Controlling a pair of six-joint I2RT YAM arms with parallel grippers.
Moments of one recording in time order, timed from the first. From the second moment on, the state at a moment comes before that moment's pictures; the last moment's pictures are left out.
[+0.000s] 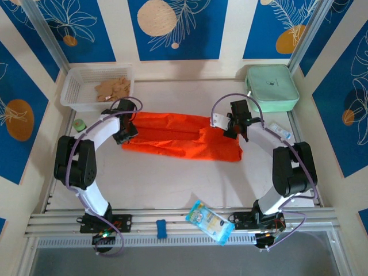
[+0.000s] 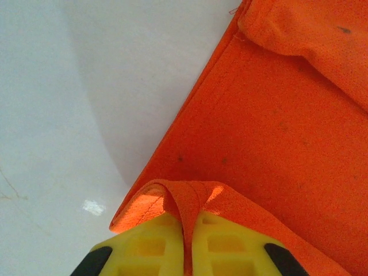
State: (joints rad) left arm -0.22 1.74 1.23 -0.79 -0.17 -0.68; right arm 0.23 1.61 1.02 -0.34 -0.05 -1.07
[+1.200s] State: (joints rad) left arm -0.21 1.59 1.26 -0.82 -0.13 -0.56; right arm 0.23 1.69 1.14 -0.30 0.12 -0.23
